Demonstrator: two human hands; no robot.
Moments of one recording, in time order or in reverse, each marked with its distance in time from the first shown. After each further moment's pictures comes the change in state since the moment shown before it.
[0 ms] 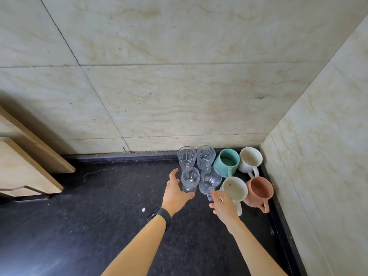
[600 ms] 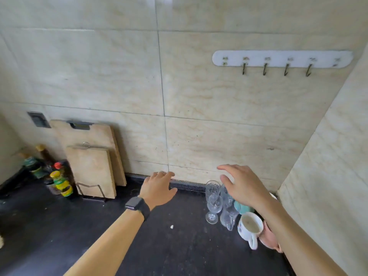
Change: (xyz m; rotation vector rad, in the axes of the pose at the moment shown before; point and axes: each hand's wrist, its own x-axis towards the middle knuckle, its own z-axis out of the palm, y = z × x) left_hand -0.168 0.063 -0.200 0.779 0.290 0.262; right_hand -0.190 -0.182 -0.052 -0.875 0.136 -0.987
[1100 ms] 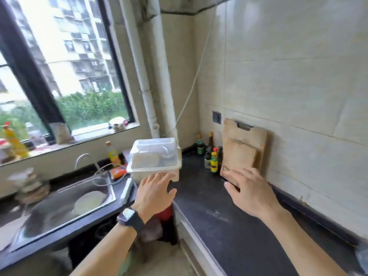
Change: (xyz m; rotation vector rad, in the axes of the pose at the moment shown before) left_hand -0.431 -0.146 -0.083 0.182 0.465 -0.733; right_hand -0.124 -0.313 0.058 0.120 -0.035 -0.804
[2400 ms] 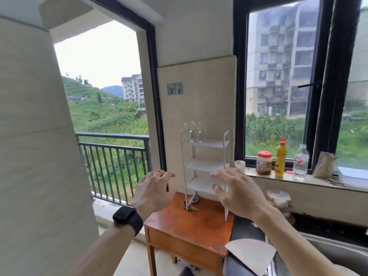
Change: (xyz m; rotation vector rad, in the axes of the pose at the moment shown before) left_hand -0.441 -0.814 -0.314 0.285 0.241 -0.926; right_hand 0.074 -1.015 0.257 0.481 -0.172 -1.020
